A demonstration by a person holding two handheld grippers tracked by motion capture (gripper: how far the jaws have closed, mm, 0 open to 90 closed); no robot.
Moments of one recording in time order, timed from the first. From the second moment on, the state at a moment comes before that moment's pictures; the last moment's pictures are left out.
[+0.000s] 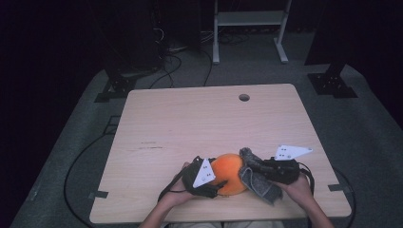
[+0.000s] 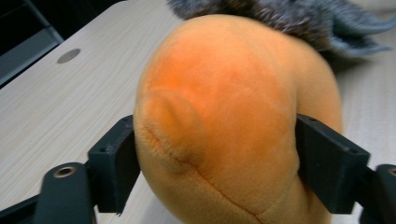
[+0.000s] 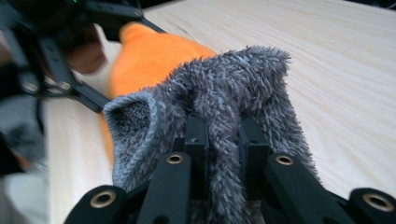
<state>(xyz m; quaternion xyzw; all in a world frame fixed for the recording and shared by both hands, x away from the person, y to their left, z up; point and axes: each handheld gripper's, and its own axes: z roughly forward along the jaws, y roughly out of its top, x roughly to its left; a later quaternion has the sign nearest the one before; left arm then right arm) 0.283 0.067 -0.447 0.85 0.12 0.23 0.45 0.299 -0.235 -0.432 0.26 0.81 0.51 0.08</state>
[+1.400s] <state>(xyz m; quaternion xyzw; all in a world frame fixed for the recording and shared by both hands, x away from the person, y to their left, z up) 0.277 0.055 -0.444 0.83 0.10 0.23 0.49 0.304 -0.197 -0.400 0.22 0.81 0.53 0.12</state>
